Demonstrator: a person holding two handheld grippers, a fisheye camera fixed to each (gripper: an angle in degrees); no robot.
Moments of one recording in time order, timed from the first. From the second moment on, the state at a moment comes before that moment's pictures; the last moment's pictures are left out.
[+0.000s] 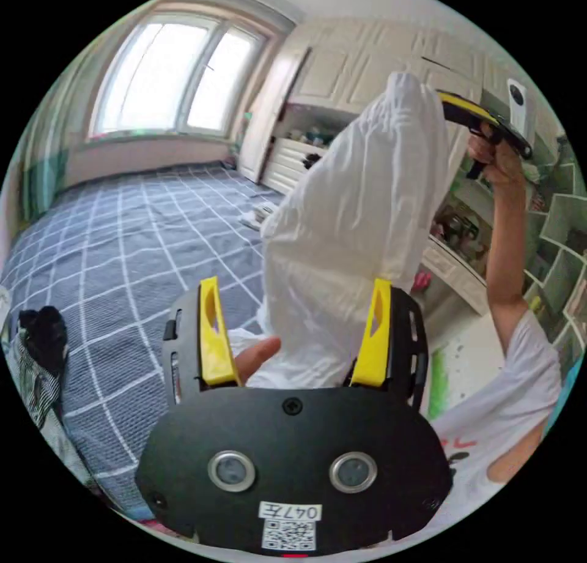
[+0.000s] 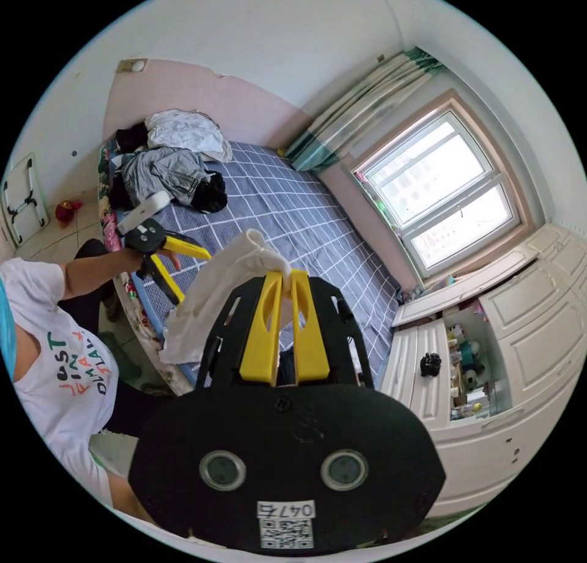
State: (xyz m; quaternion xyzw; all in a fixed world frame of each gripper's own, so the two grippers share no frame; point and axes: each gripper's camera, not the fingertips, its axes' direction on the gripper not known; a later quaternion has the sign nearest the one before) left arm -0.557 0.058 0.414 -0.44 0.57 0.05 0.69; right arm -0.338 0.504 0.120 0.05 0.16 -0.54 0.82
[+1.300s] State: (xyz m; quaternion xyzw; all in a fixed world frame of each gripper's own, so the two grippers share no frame) left arm -0.574 -0.227 0.518 -0.40 0.36 0.30 0.79; right arm -0.215 0.450 -0.016 0.23 0.02 -0.54 0.81
